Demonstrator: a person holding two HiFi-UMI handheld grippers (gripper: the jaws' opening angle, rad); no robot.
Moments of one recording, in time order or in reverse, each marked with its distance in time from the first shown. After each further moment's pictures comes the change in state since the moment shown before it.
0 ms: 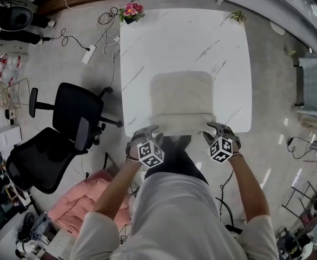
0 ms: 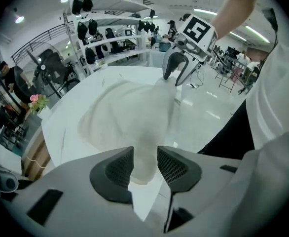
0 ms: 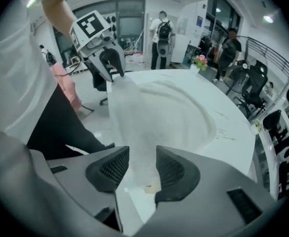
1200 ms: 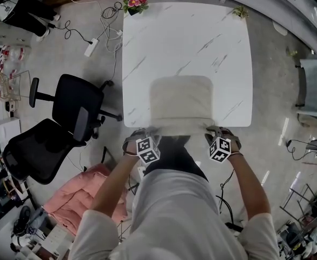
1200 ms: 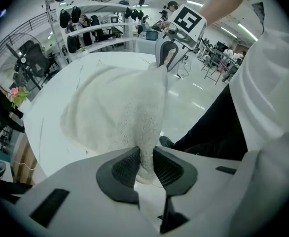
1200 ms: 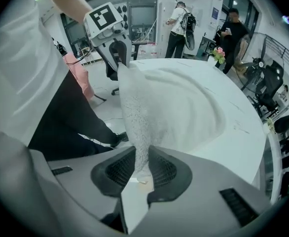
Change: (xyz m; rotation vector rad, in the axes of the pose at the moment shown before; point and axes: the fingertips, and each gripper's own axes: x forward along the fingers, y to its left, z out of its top) left arm 0.009 -0.065 -0.051 0.069 0.125 -0.167; right arm 0.003 0.060 -0.043 -0.082 0.100 0.113
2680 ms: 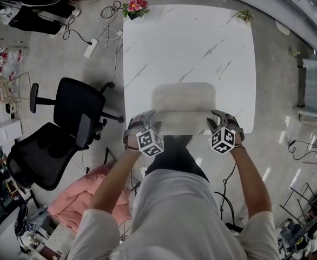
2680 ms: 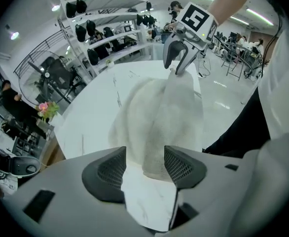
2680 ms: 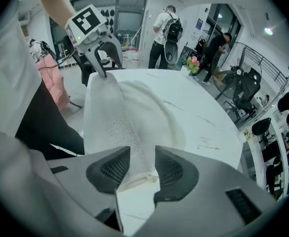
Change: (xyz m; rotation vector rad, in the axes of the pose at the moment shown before) left arm -0.031 0.130 0.041 -0.016 -0.053 0.271; right arm -0.011 -0.125 0.050 0.063 -0.065 -0.217
